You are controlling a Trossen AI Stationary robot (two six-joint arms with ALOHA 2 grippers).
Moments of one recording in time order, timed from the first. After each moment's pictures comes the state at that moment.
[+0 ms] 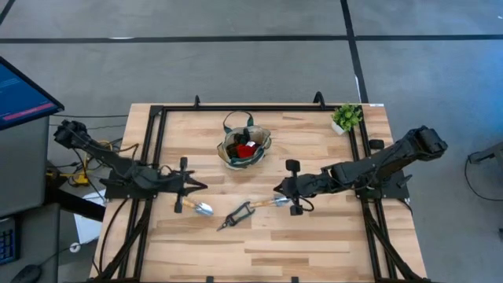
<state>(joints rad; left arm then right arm) -0.50 0.65 0.23 0.26 -0.50 0.07 0.30 1.39 0.78 -0.05 0.31 0.00</state>
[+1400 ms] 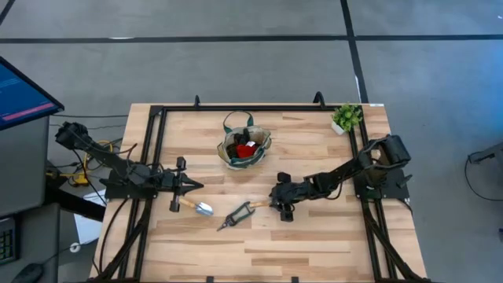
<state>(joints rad) -0.50 0.55 0.07 0.47 -0.47 0.09 0.25 1.79 0.69 0.30 0.13 0.18</state>
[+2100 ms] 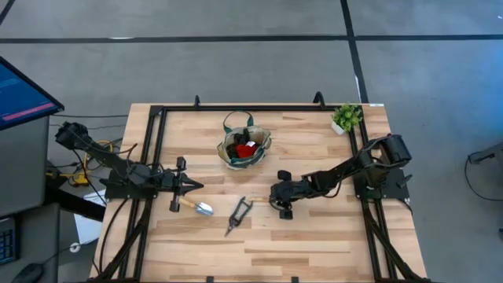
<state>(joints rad) -0.50 0.55 0.07 0.47 -0.47 0.09 0.22 1.78 0.72 0.16 0.13 0.17</state>
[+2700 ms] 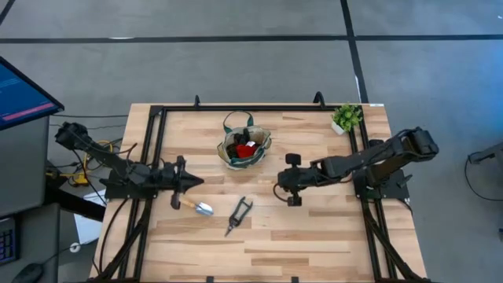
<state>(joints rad) -0.49 0.55 0.07 0.48 -0.56 -0.18 0.19 1.49 0.88 -0.35 0.27 0.02</state>
